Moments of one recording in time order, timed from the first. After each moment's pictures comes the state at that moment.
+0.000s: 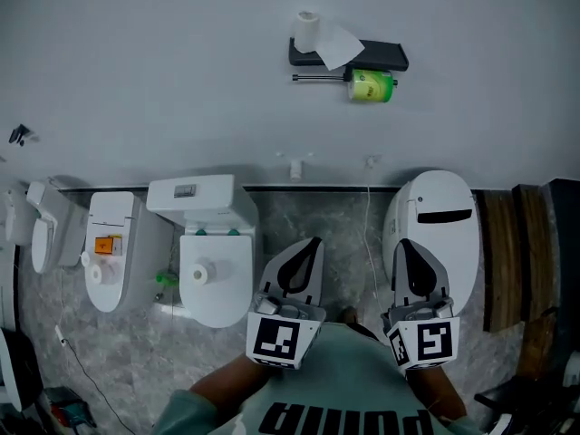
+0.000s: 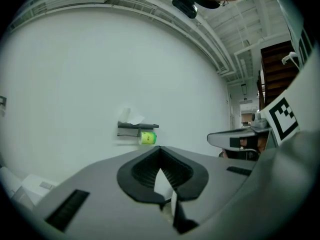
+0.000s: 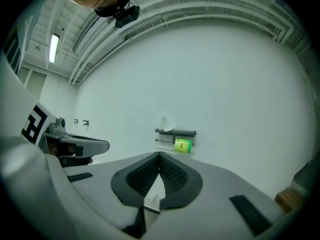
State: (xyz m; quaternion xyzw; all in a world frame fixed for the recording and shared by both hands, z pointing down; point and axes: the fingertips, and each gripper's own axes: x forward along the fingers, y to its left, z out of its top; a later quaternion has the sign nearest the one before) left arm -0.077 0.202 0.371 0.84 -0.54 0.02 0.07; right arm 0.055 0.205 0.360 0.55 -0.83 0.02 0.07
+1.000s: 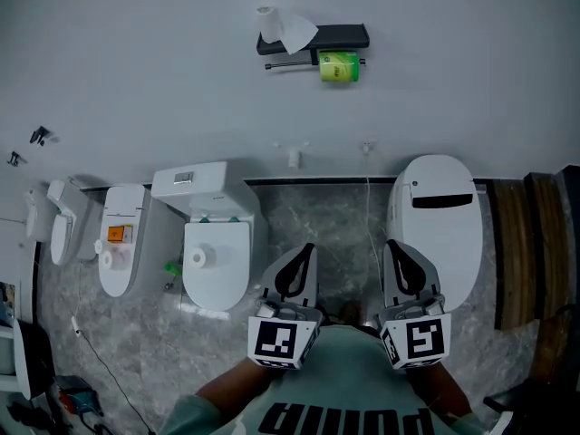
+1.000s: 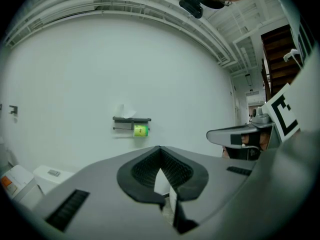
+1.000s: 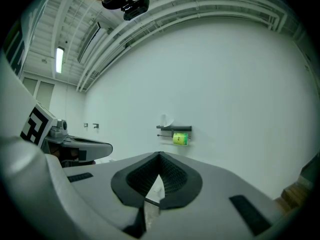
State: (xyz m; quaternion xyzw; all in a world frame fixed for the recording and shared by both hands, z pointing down) left arm 0.011 0.275 0.399 0.81 -0.58 0.05 0.06; right arm 0.134 0.268 0.387 0.51 -0.86 0.03 0.05
